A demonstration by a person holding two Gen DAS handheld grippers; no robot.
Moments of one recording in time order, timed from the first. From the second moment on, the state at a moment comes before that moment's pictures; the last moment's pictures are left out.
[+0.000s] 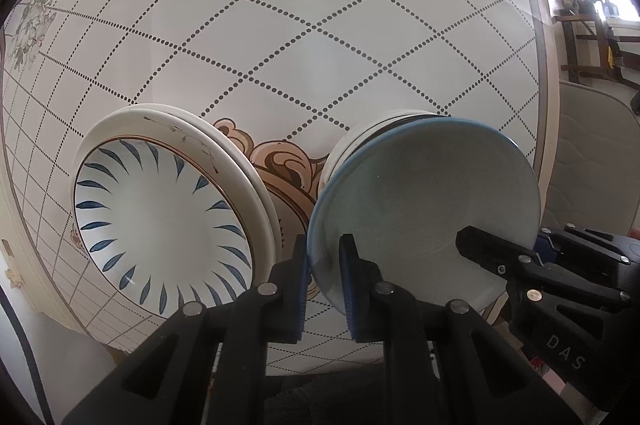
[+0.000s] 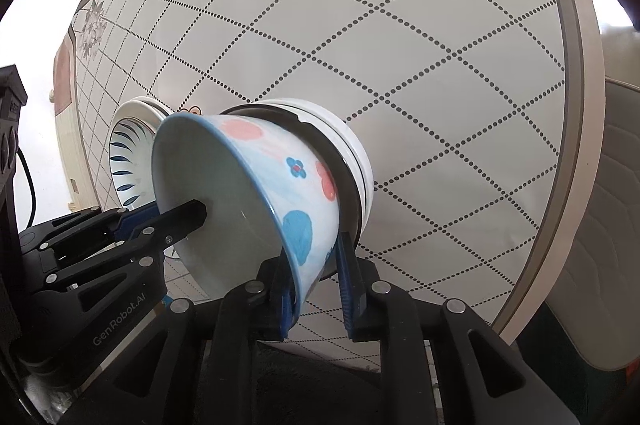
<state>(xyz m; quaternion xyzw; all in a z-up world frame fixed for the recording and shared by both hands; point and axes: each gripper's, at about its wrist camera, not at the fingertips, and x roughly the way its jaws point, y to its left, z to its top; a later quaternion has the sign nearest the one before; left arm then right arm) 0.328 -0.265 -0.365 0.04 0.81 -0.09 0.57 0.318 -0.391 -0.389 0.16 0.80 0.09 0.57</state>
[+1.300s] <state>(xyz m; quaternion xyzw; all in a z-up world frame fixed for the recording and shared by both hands) 0.247 -0.240 -0.219 0.07 0.61 -0.05 0.79 0.224 -0.411 -0.270 0.08 0.65 0.04 0.75</state>
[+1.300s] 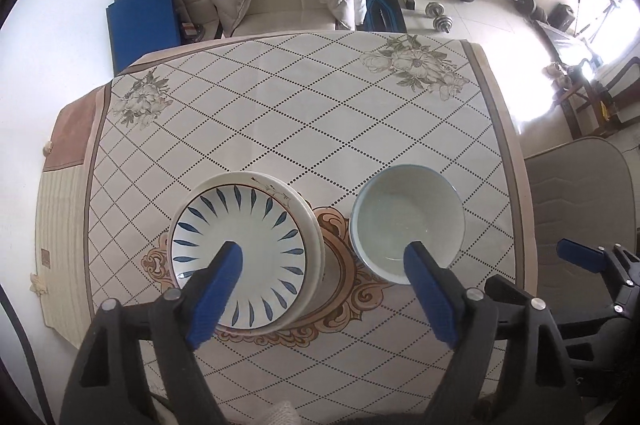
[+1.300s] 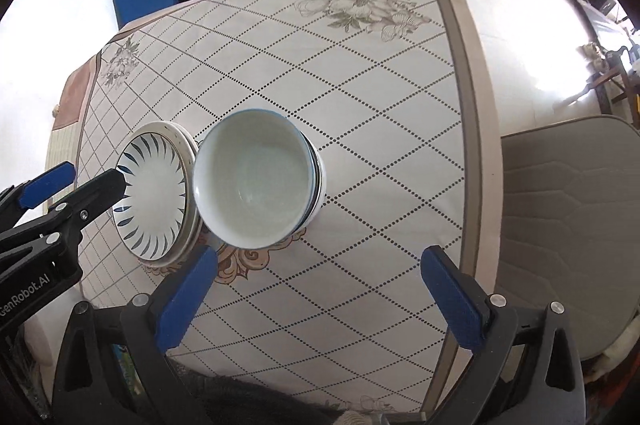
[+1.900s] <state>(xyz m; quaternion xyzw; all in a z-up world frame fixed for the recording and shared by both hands) 0.162 -0.217 -0.127 0.04 0.52 -0.03 0.85 0.117 -0.402 -0.124 0.06 0.53 -0.02 0.85</state>
